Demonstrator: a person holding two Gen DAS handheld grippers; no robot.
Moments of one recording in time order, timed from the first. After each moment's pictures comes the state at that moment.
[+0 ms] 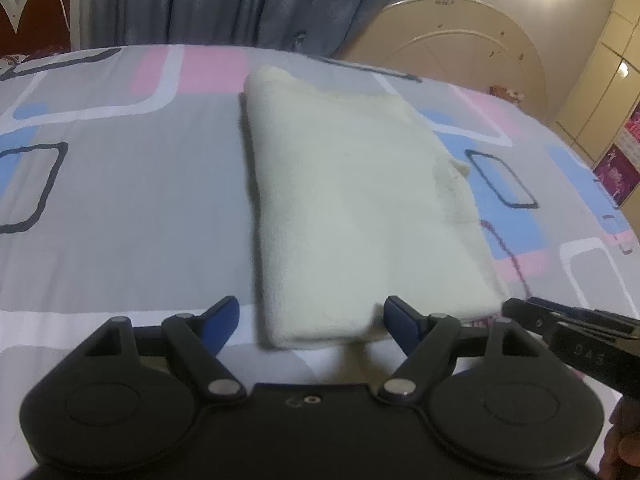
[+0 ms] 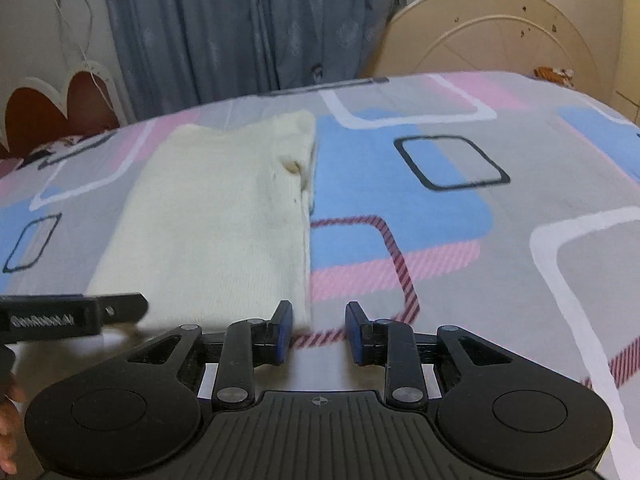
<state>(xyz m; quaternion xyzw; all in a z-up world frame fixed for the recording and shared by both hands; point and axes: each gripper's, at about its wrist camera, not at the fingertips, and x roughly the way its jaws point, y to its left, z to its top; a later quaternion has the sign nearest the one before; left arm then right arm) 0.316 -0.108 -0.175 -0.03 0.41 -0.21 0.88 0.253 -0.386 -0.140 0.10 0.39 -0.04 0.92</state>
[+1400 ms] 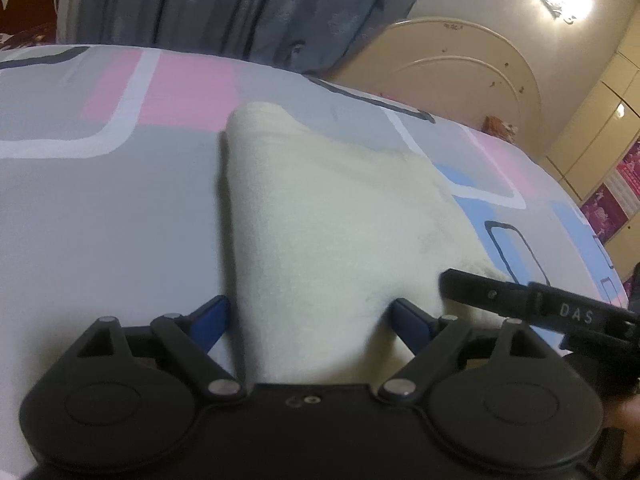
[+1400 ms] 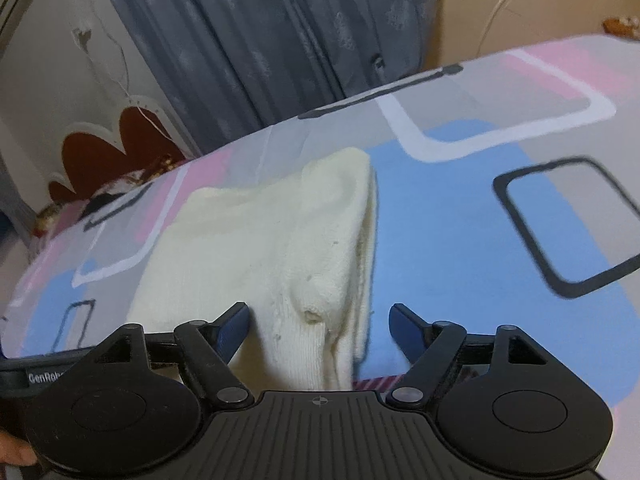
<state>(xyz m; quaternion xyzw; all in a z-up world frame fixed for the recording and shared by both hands) 0.419 -0.131 -0.186 -0.09 0.41 -0.23 0.88 0.391 -0.436 -0.163 0.23 0.37 0.09 0.90</state>
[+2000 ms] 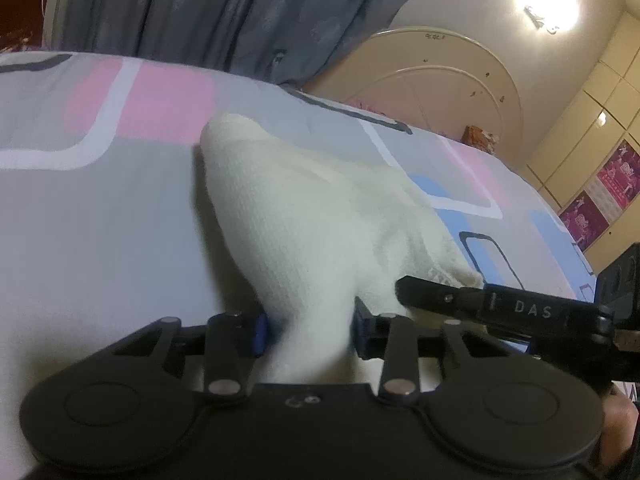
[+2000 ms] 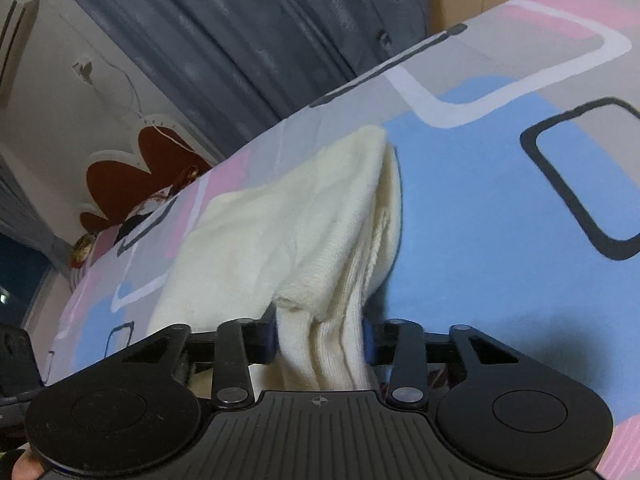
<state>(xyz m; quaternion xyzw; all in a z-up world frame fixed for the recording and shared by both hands) 0.415 -0.137 -0.175 -0.11 0.40 -0.26 0.87 0.399 -0.440 -0.165 0.29 0.37 0.12 0.87</state>
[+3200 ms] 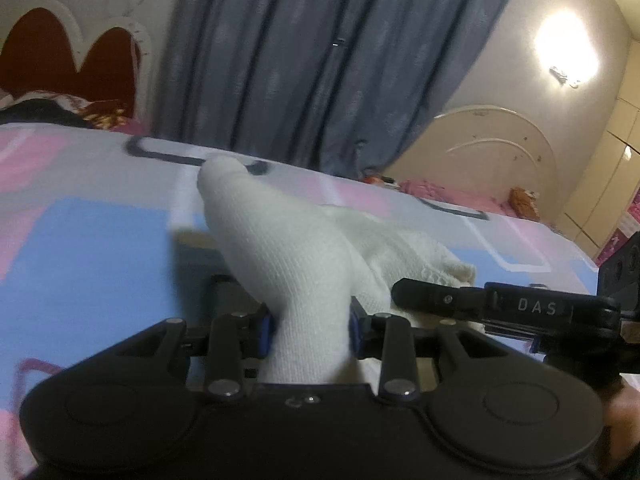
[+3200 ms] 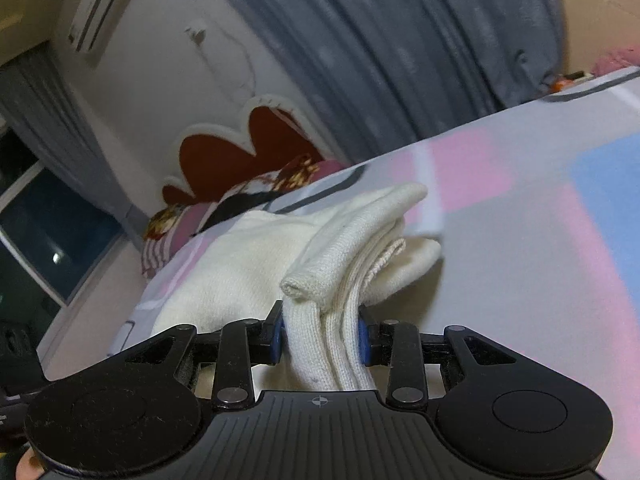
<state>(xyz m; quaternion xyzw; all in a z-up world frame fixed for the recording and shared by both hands) 0.375 0.133 -0.111 -0.09 0.31 -0.18 0.93 0.404 -0.172 -0.105 0.26 0.32 0.24 0.88</state>
